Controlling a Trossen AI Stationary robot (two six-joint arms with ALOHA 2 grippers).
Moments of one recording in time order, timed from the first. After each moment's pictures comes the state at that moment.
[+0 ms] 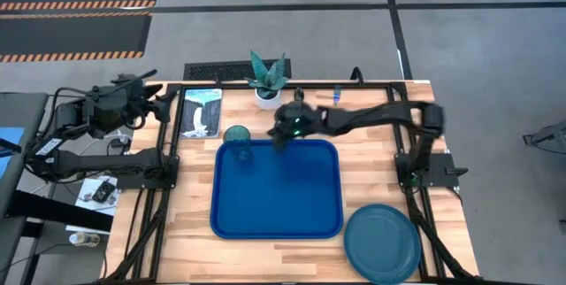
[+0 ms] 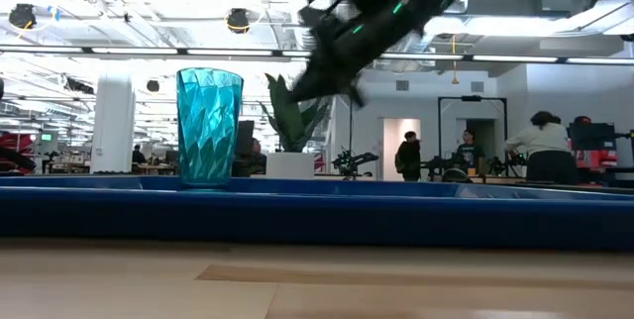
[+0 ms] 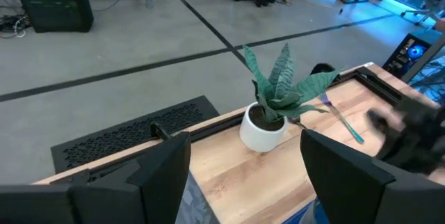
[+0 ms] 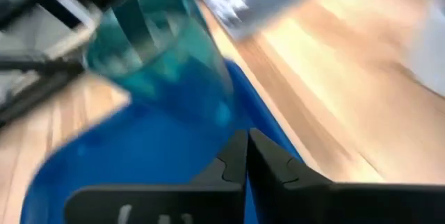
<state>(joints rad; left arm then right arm) 0.28 0.58 1.19 -1.10 -0.59 -0.49 -0.20 1.78 1.24 -0.08 -0.05 0.44</state>
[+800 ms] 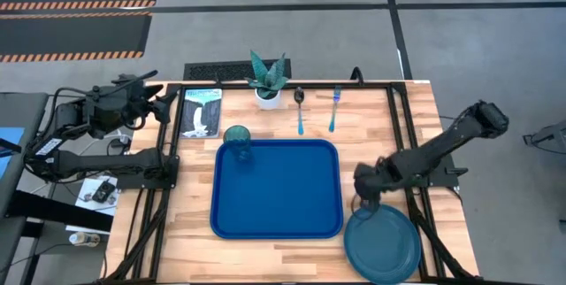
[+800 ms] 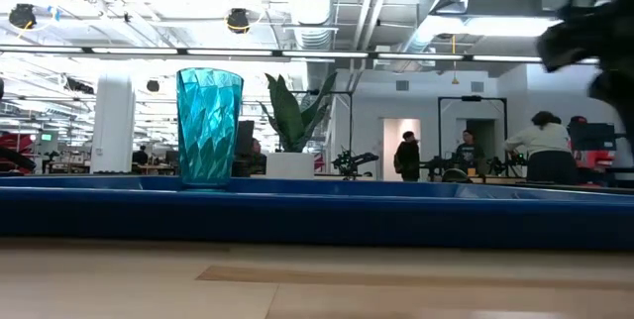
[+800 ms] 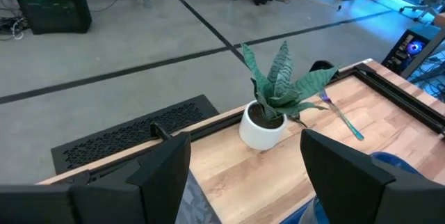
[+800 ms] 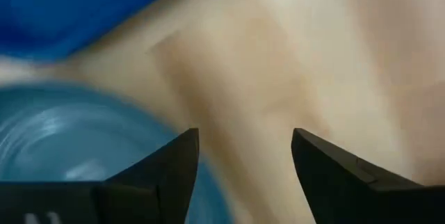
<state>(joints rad) 0.28 0.58 1.19 -1.10 -0.59 -0.48 0.47 1.23 0.73 -0.94 0.02 0.96</state>
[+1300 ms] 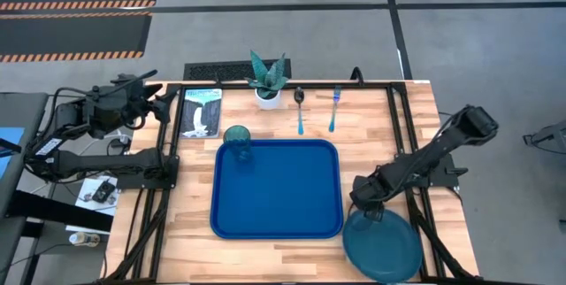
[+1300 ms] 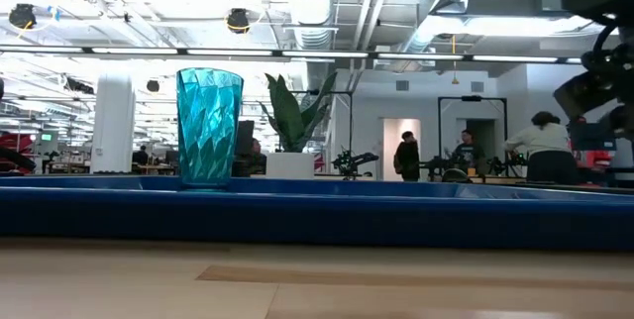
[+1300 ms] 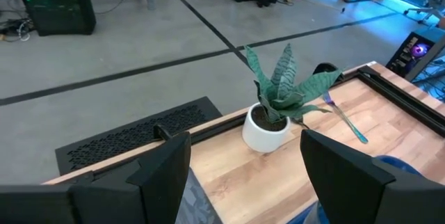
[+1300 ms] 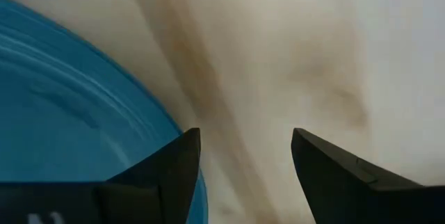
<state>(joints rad) 0.28 0.58 1.19 -1.10 -0.60 -0.48 0.49 1.40 0.68 -0.85 -0.13 0.86</state>
